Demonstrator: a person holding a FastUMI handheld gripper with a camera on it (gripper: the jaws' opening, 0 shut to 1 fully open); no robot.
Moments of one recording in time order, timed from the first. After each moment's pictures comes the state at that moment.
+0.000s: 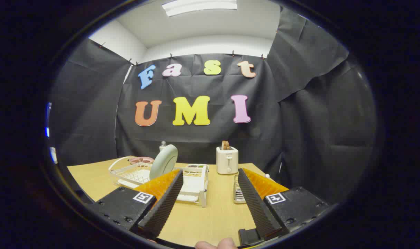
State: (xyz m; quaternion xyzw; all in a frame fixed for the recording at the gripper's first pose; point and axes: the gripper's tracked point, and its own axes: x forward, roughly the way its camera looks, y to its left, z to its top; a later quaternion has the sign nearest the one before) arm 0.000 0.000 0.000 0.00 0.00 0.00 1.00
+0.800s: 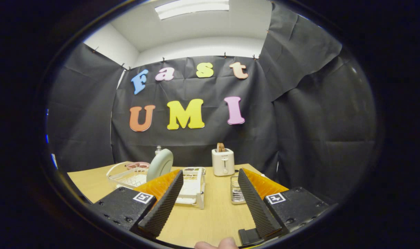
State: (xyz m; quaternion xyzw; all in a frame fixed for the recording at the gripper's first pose) arm -0.001 -0.009 0.002 0.02 -0.01 -0.02 1.00
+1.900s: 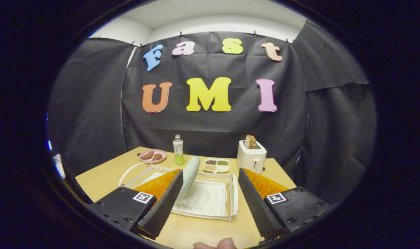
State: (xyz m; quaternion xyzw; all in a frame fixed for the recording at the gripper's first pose) arm 0.122 0.111 0.088 -0.03 0.14 0.05 0.99
